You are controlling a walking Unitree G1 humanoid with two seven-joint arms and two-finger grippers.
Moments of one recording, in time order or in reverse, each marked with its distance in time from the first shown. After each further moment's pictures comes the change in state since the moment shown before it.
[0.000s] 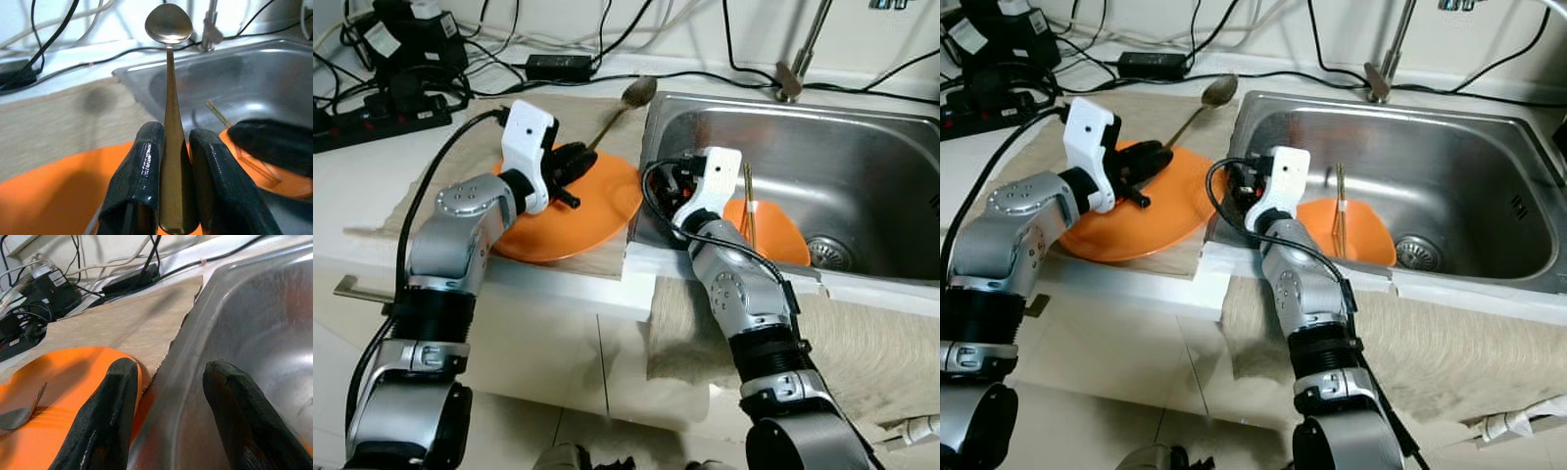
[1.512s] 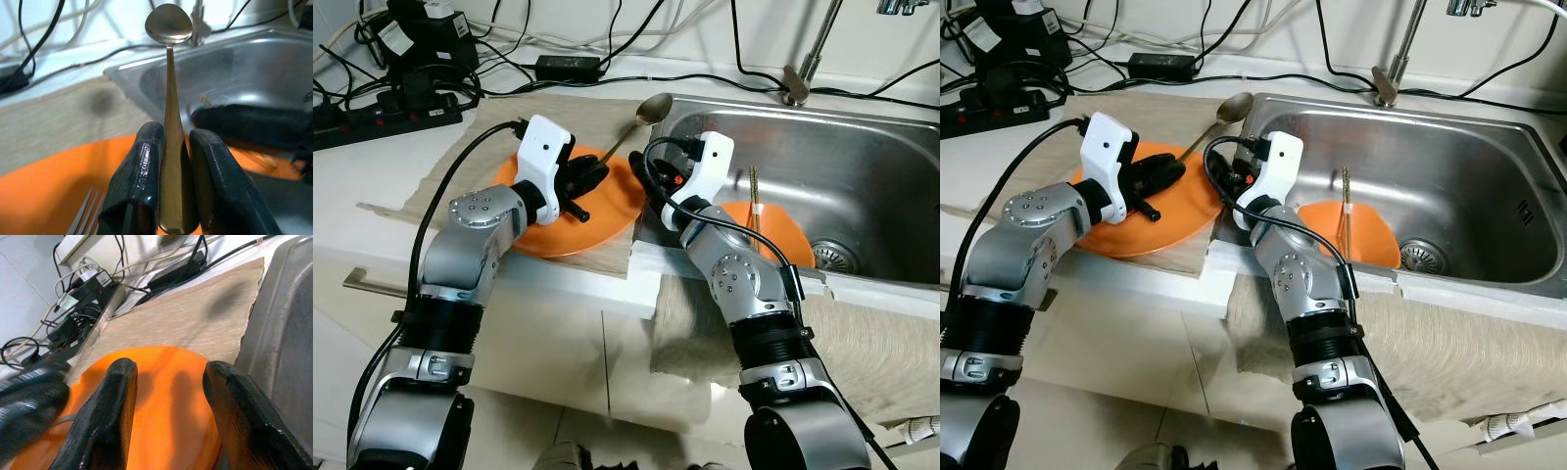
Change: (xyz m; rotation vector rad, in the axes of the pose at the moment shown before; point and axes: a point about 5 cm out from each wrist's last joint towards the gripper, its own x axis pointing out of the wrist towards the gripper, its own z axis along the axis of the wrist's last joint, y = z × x) left arm 0.004 -0.012 -0.007 0.059 0.006 -0.055; right arm 0.004 0.020 0.012 0.145 0.038 0.118
